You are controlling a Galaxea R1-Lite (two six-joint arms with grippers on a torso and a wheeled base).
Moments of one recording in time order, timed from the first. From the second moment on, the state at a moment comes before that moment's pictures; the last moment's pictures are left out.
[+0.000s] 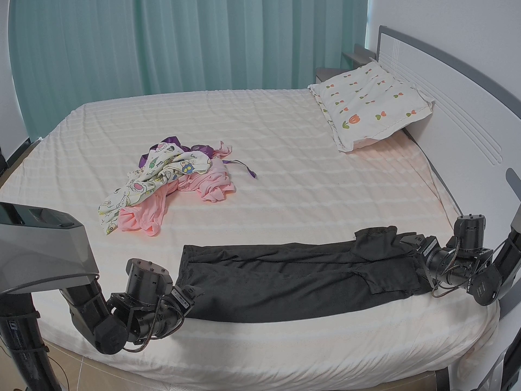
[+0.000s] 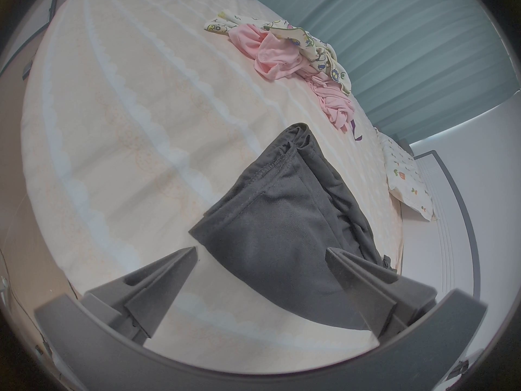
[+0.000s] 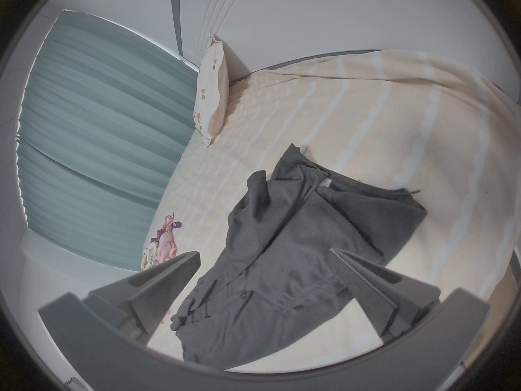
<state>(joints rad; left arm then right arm) -0.44 2.11 -0.39 -0.94 0.09 -1.16 0.07 1.95 -0.40 -1.00 0.06 0.98</state>
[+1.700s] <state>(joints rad) -0.42 2.07 -0.37 -0.94 0.12 -1.19 0.10 2.20 -0.39 -1.08 -0.12 0.98</state>
